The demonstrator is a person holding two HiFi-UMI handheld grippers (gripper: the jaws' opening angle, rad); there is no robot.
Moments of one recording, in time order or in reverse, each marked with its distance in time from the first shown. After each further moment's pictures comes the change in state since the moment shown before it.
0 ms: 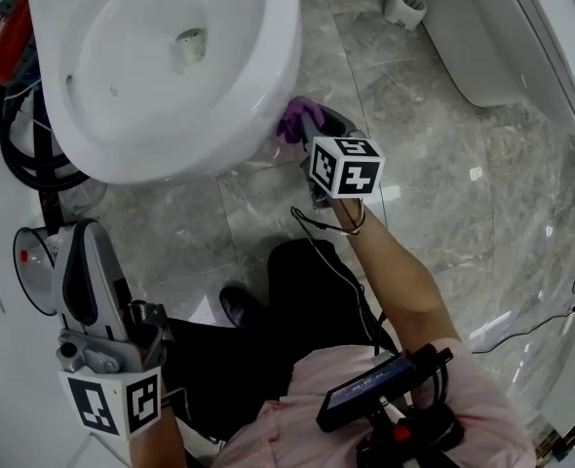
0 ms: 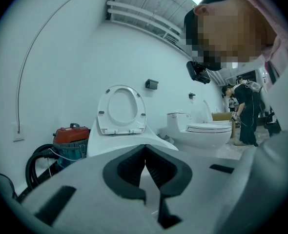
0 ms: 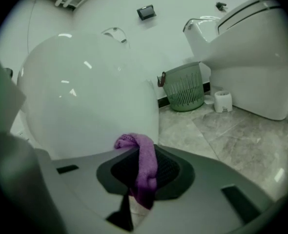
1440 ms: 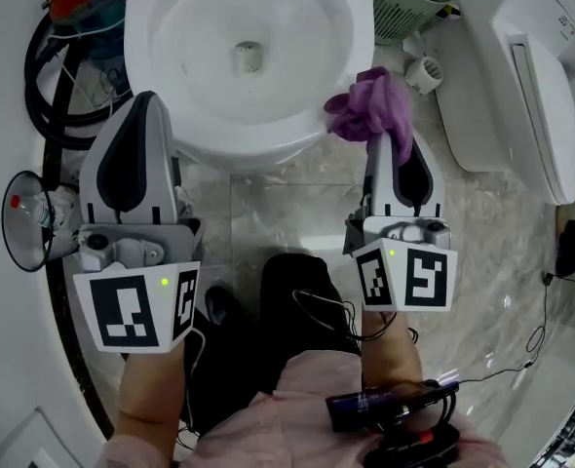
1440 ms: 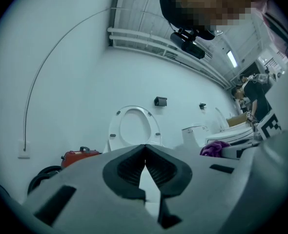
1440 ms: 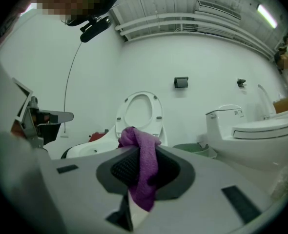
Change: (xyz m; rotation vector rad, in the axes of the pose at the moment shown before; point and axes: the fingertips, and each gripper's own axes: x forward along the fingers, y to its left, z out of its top) left arm 0.025 0.042 0.048 0.090 -0.261 0.138; right arm -0.189 0.150 0.195 -0.395 -0.551 -0.046
